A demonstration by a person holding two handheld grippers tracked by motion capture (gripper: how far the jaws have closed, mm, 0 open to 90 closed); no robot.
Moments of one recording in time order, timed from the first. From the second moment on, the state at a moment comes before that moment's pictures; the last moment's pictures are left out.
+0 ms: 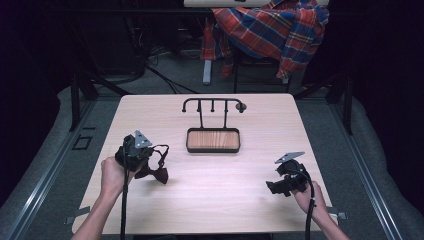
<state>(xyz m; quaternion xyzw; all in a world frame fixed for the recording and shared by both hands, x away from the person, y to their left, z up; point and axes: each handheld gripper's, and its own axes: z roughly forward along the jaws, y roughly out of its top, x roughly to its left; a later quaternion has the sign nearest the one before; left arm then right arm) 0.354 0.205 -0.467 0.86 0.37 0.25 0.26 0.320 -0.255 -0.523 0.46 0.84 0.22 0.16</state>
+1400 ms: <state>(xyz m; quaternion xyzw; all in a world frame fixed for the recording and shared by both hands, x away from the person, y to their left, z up) 0.401 0.160 -0.408 0.86 0.33 0.27 0.27 0.322 -0.257 -0.523 0.46 0.85 0.22 0.16</state>
